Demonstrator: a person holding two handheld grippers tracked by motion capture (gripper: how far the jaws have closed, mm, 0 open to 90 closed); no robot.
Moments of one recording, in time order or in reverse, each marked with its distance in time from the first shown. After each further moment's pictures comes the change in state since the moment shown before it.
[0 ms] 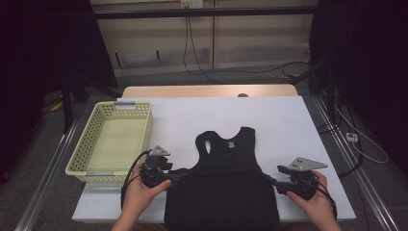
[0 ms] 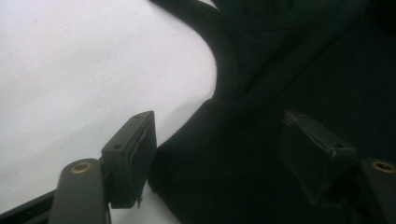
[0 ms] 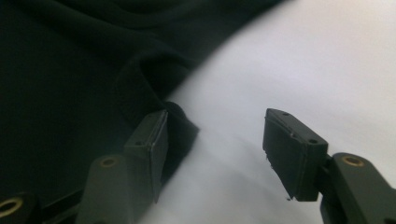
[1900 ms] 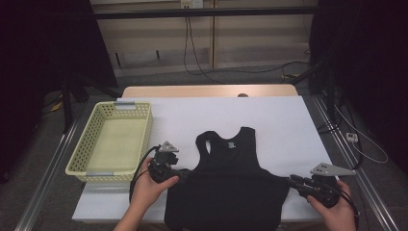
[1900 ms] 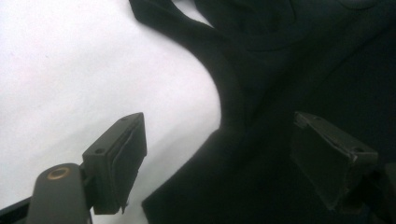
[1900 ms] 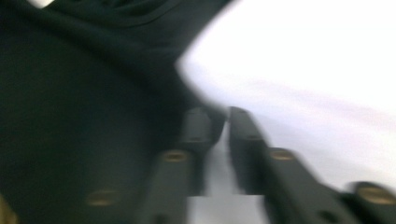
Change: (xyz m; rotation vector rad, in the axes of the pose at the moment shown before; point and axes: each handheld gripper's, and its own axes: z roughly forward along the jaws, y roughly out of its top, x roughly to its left) left arm -0.002 0.017 0.017 -0.014 0.009 0.056; right arm -0.021 -0.021 -0.047 -0.012 -0.037 0.167
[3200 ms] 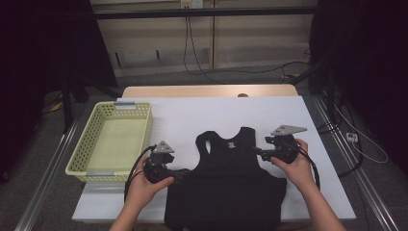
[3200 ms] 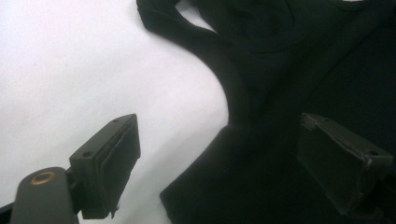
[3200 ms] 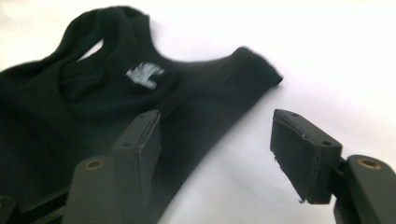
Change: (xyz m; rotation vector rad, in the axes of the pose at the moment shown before) left arm 0.005 -0.004 -0.010 -0.035 -0.006 0.030; right arm 0.003 0.099 0.099 -0.014 0.019 -0.135
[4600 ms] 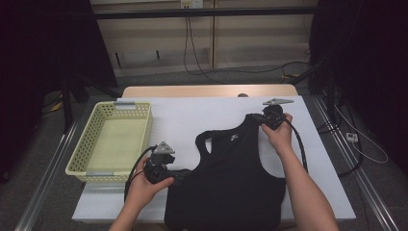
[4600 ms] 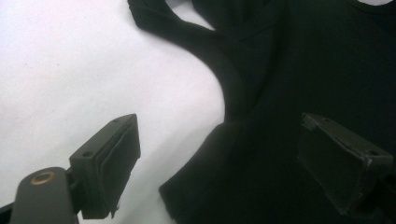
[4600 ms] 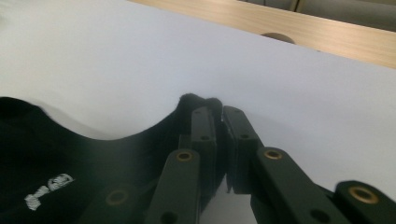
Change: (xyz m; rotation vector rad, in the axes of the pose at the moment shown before) left arm 0.000 -0.002 0.001 0.004 -0.013 0.005; right arm -0.062 0.050 0.077 -0.030 -0.117 0.092
